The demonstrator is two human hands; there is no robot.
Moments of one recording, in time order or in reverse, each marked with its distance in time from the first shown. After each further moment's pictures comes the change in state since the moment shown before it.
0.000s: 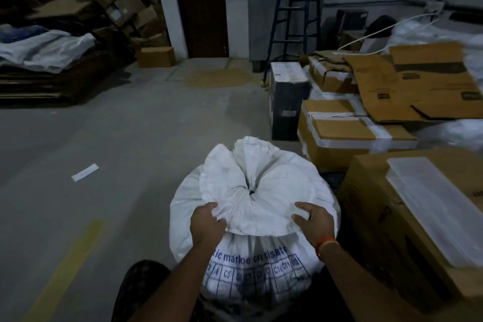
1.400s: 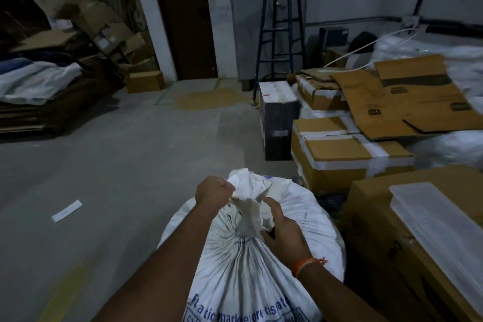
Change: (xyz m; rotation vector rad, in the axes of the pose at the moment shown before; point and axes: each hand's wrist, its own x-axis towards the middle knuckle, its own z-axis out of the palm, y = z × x) left_hand 0.139 0.150 0.005 0.020 -0.184 -0.045; right_hand 0.048 -0.079 0.023 -0.019 -0.092 -0.347
